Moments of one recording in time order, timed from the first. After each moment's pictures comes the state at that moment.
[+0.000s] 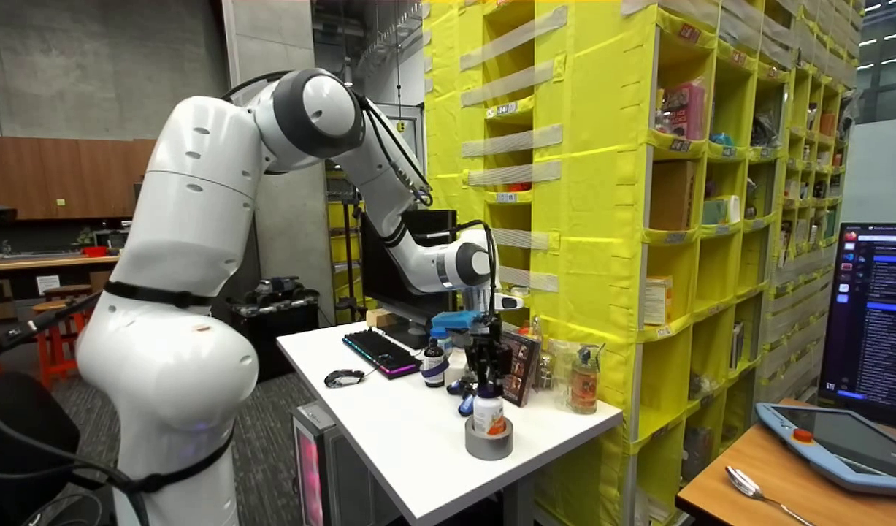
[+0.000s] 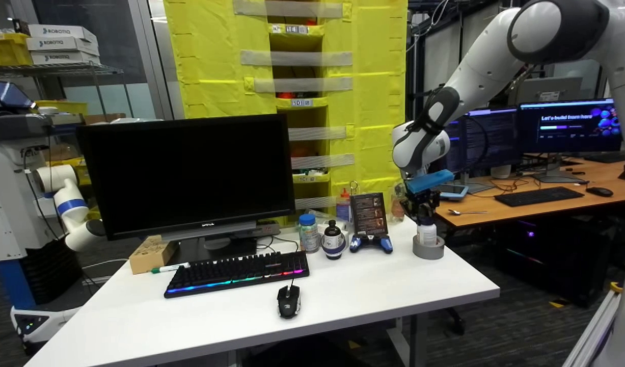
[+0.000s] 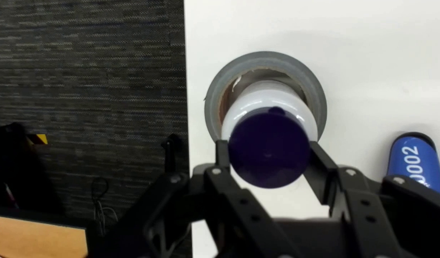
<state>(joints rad) -0.05 0.32 -0.18 -2.07 -0.18 2.27 0.37</state>
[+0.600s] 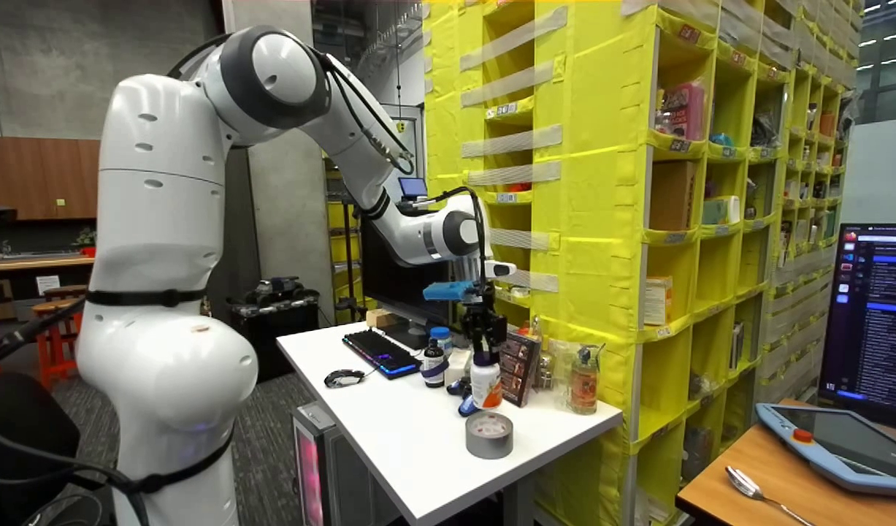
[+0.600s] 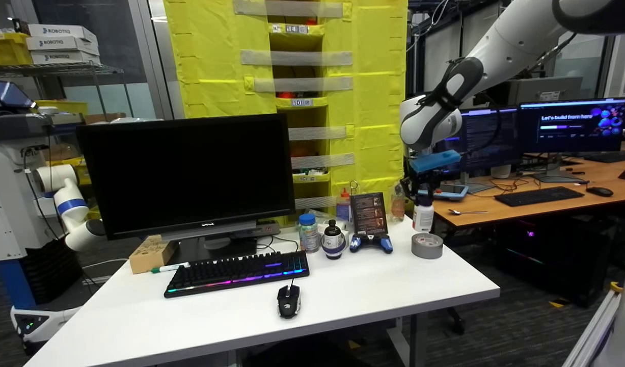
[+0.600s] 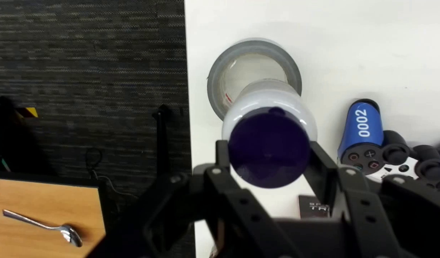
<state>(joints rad) -0.05 0.12 -0.18 -2.16 -0.19 2.29 0.36</state>
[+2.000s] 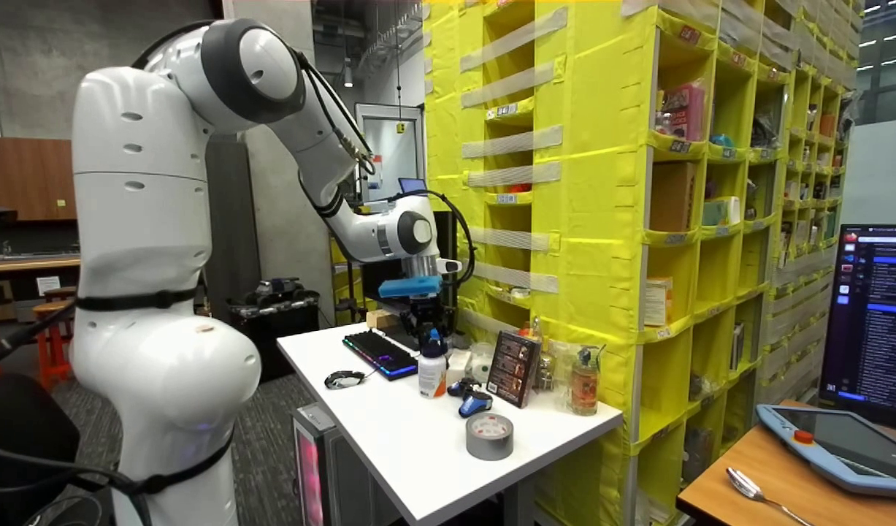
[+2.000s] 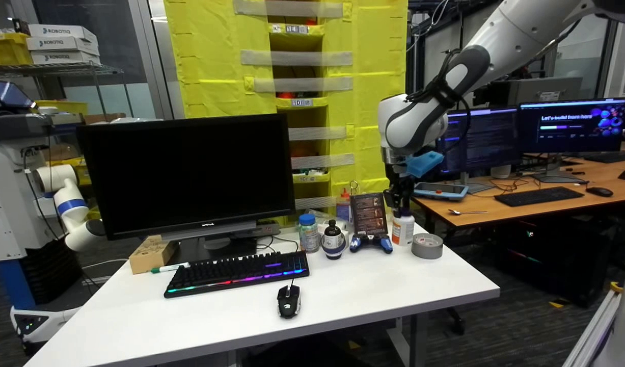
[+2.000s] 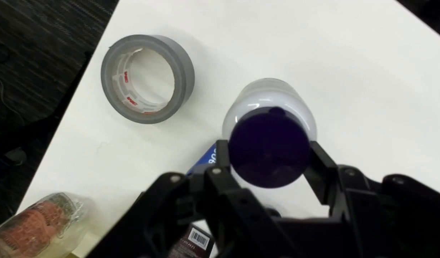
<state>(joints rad) 0.00 0.04 0.00 -2.26 -0.18 2.30 -0.03</state>
